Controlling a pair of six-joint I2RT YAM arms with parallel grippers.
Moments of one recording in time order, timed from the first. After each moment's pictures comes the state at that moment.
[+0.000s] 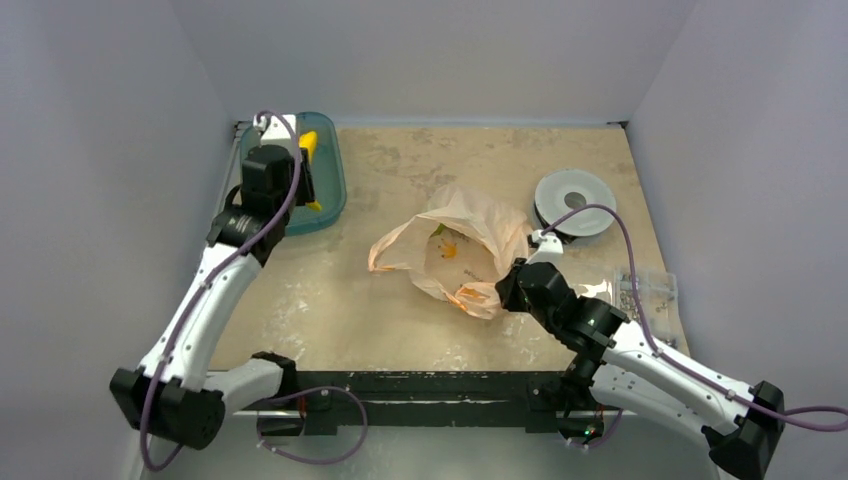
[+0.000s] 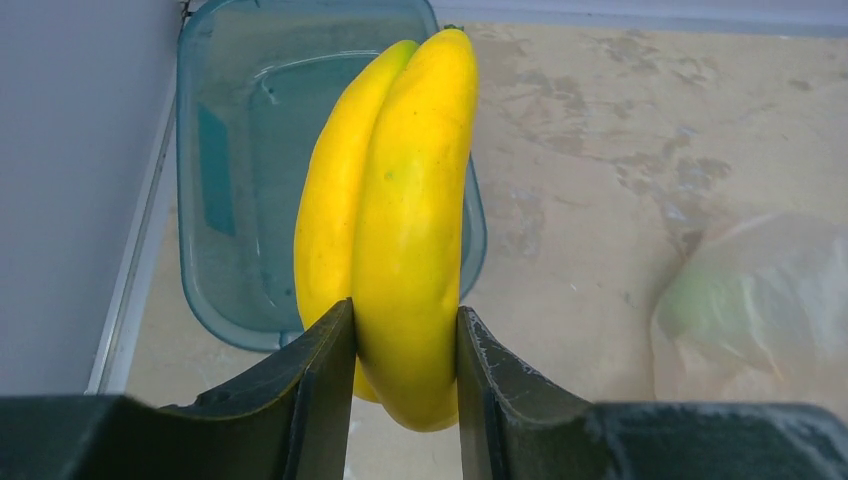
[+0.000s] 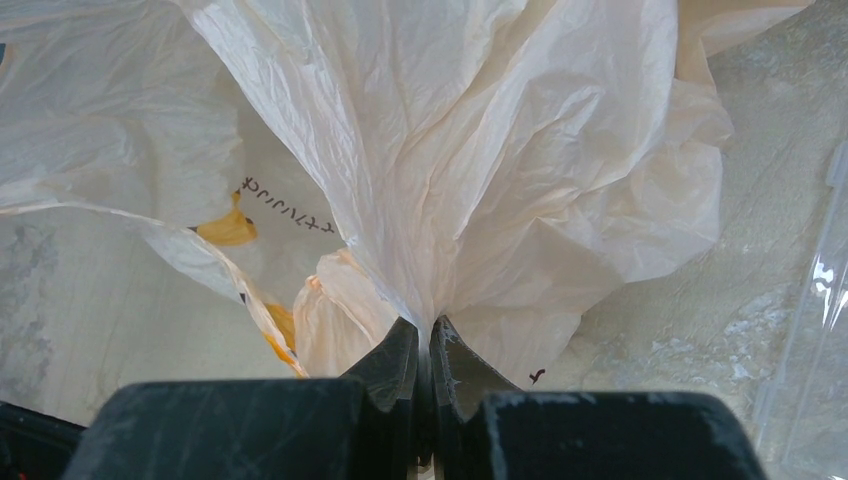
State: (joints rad) left arm -0.33 1.06 1.18 -0.53 -0.33 -0.15; right arm 0.86 0.72 0.55 -0.47 0.42 0.76
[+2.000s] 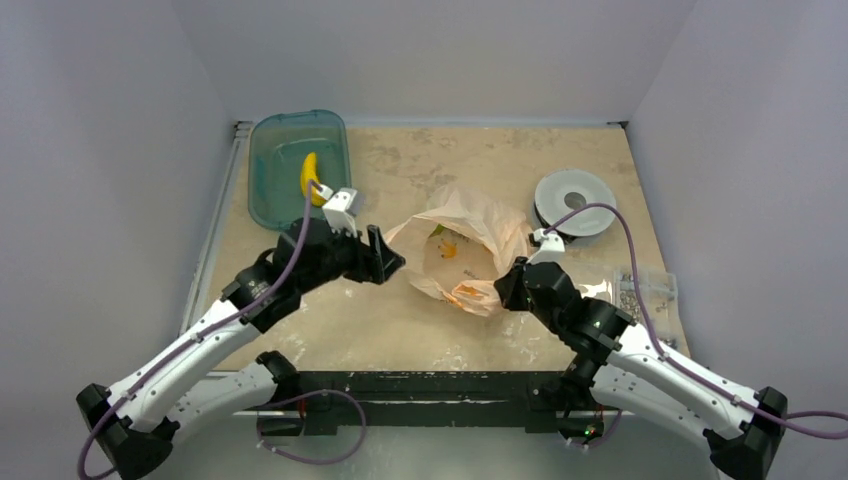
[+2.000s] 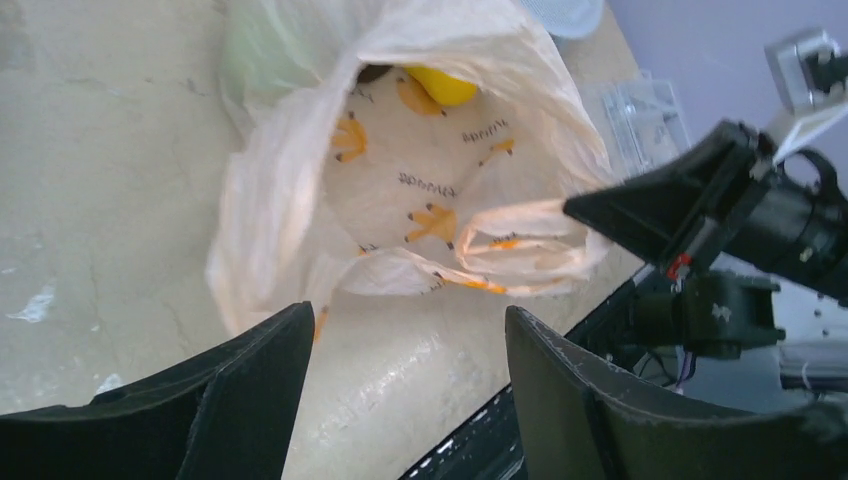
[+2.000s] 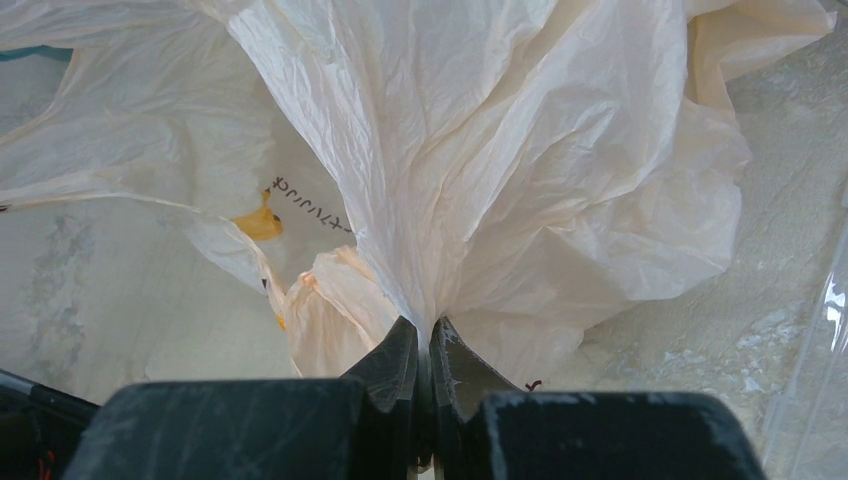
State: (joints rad) left arm -0.62 0.89 0.91 -0.46 0.12 -0.53; right arm 0.86 0.69 0.56 -0.47 0.40 0.73
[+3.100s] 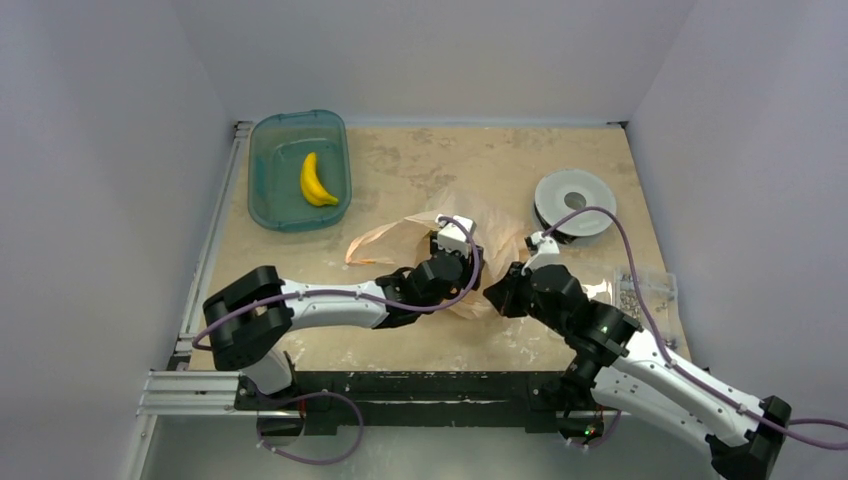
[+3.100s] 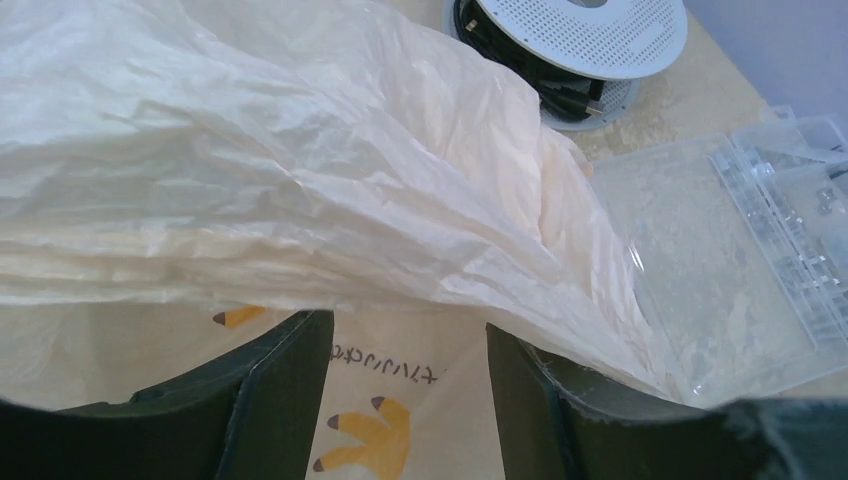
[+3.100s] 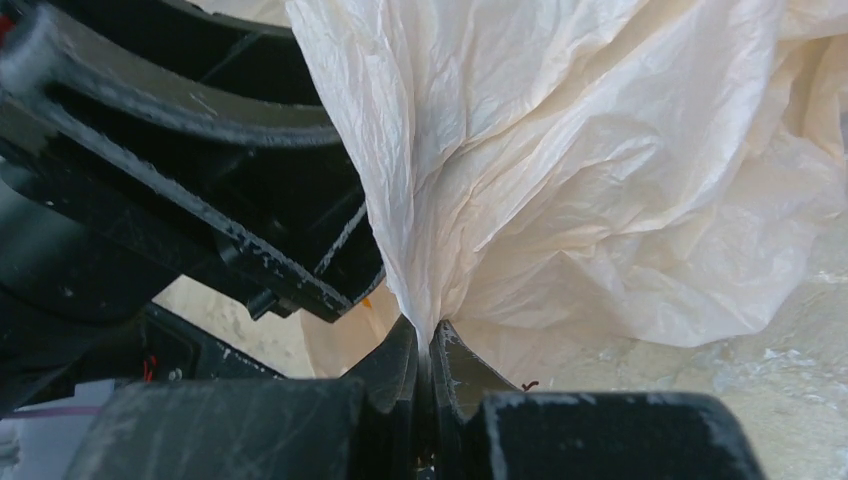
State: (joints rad) left arm -1.15 1.63 0.91 0.35 -0.55 -0.43; right arm 0.86 0.62 0.55 -0.46 0.23 0.75
